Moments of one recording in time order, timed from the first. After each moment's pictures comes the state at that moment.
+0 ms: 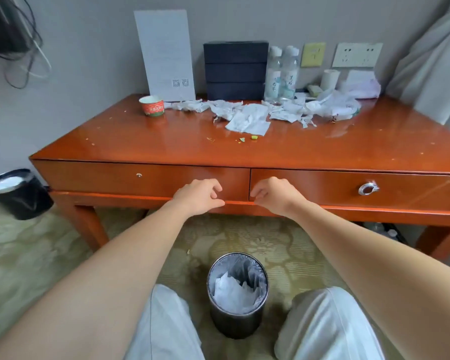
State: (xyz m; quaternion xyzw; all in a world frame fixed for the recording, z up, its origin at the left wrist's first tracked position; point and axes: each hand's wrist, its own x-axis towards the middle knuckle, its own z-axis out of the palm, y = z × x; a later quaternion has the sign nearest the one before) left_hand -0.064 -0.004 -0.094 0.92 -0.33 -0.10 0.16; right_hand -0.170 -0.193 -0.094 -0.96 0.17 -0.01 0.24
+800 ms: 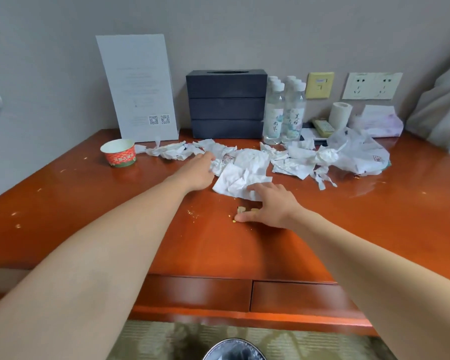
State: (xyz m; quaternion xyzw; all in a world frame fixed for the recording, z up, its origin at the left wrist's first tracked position) left_hand 0.176 -0.161 -0.019 0.92 -0.35 -0.02 0.16; right_hand 0.010 -0.300 -0.041 -0.97 0.17 0.00 0.17
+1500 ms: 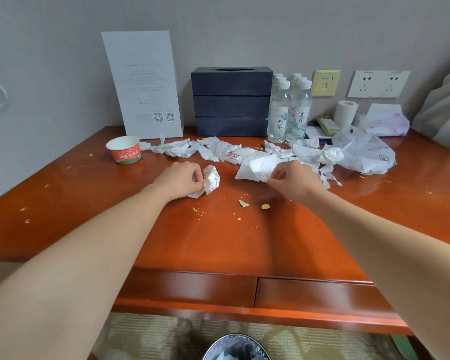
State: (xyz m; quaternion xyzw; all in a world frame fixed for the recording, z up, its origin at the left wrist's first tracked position) left_hand 0.176 -0.110 -0.024 0.92 -0.34 -0.02 0.17; right_hand 0.018 -0.331 -0.017 -0.94 0.24 -0.12 0.22
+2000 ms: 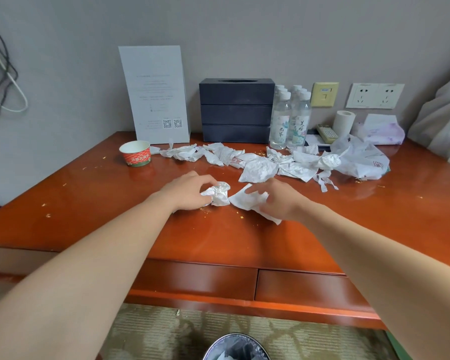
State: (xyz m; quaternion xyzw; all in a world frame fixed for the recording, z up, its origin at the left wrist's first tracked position) left_hand 0.134 -0.093 -0.014 0.92 -0.36 -0.06 0.11; right_hand 0.000 -0.296 -0.021 -0.97 0.09 -0.02 0.21
